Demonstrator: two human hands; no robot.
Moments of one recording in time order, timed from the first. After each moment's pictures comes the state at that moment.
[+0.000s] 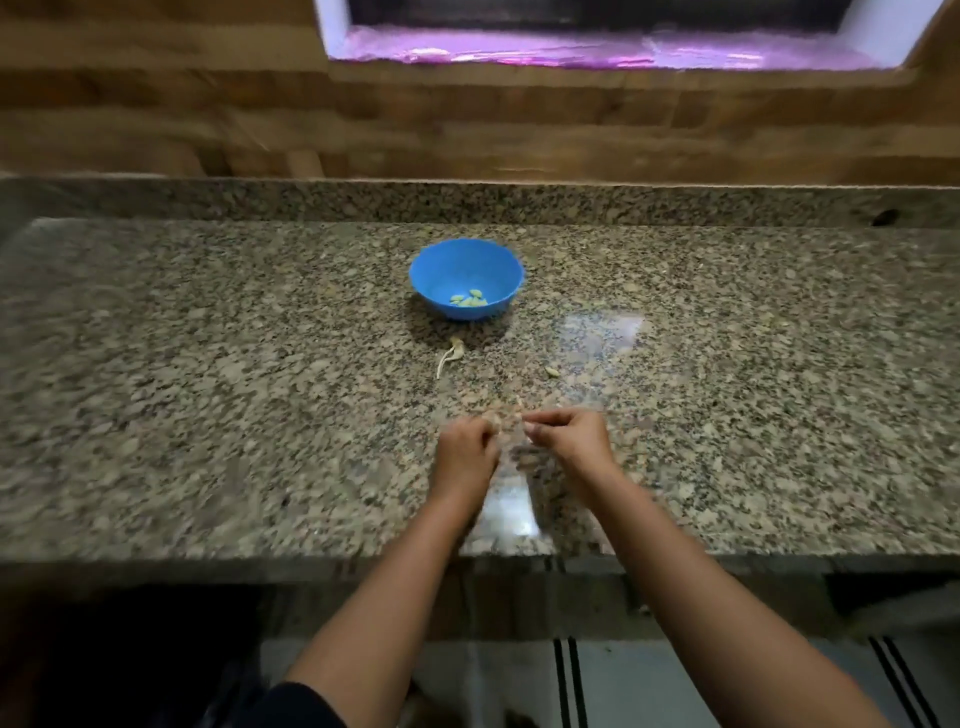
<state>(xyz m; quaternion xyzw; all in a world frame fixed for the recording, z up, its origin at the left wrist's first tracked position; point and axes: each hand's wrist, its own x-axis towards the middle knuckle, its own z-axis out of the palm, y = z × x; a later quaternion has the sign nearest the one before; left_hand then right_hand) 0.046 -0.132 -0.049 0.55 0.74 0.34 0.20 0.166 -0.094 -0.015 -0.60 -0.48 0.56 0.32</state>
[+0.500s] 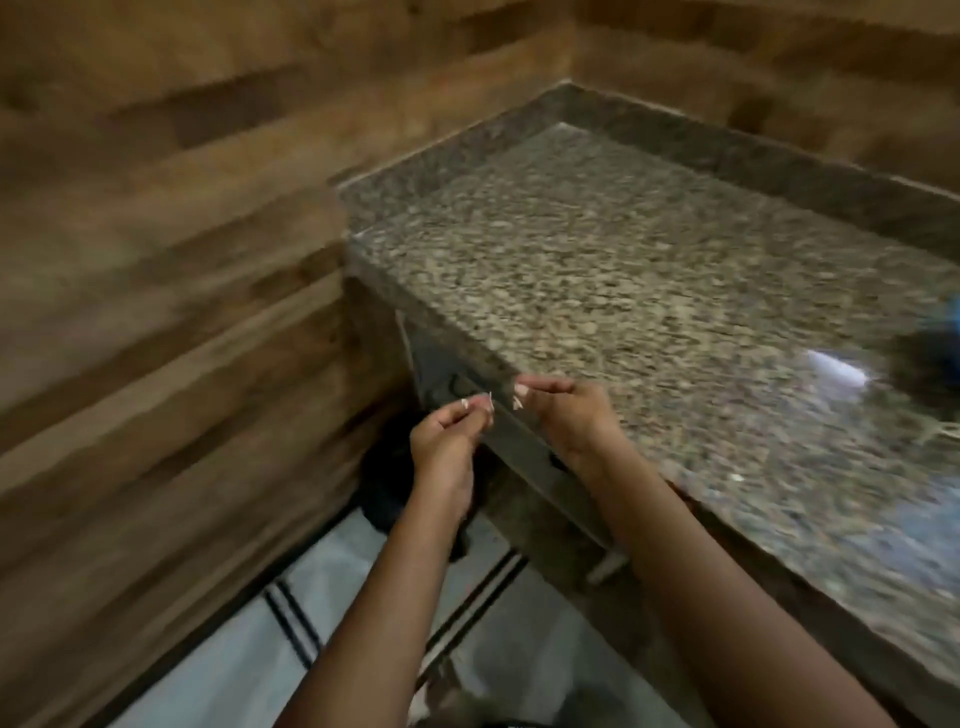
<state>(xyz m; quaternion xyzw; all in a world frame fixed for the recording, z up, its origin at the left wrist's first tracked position) -0.203 -0.418 -0.029 -0.12 0.56 0.79 0.20 -0.167 -0.309 -0.007 -0.35 -0.54 0.76 0.08</state>
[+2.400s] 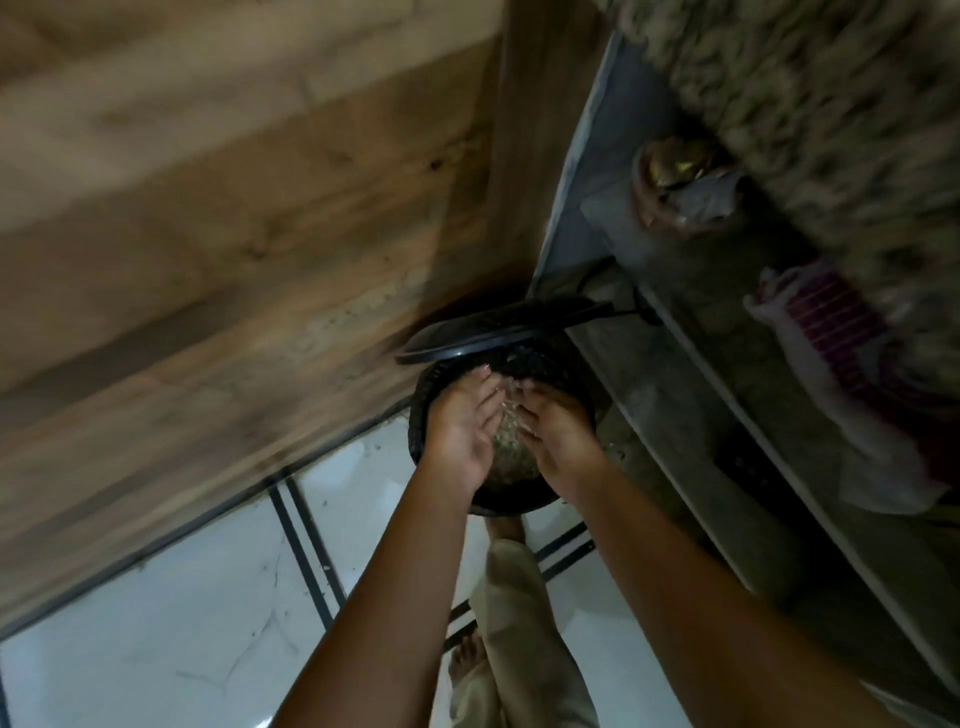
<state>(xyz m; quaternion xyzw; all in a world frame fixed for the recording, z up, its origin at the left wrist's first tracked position) -0.447 -0.502 -0.370 -0.31 0.46 0.77 0.31 -0.412 -0.411 -0.345 -0.43 -0.50 0.75 -0.12</state>
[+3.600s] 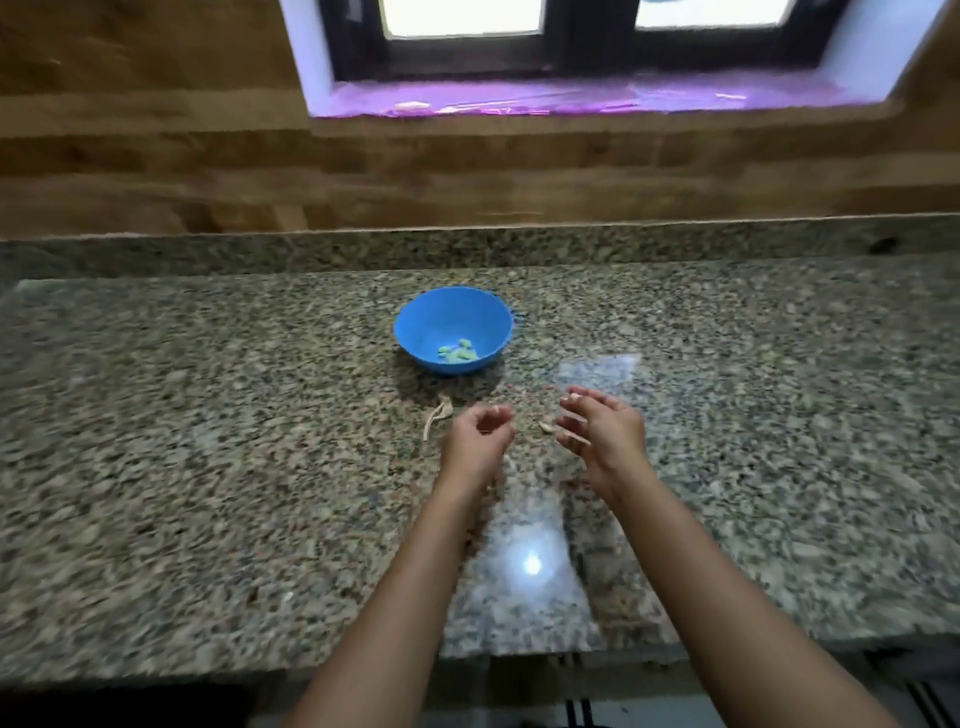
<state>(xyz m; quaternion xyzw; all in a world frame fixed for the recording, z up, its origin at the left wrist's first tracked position) 0.051 -0.052 -0.011 0.37 0.67 0.49 0.43 0.177 -0.023 0.019 -0.55 -0.27 0.63 0.48</state>
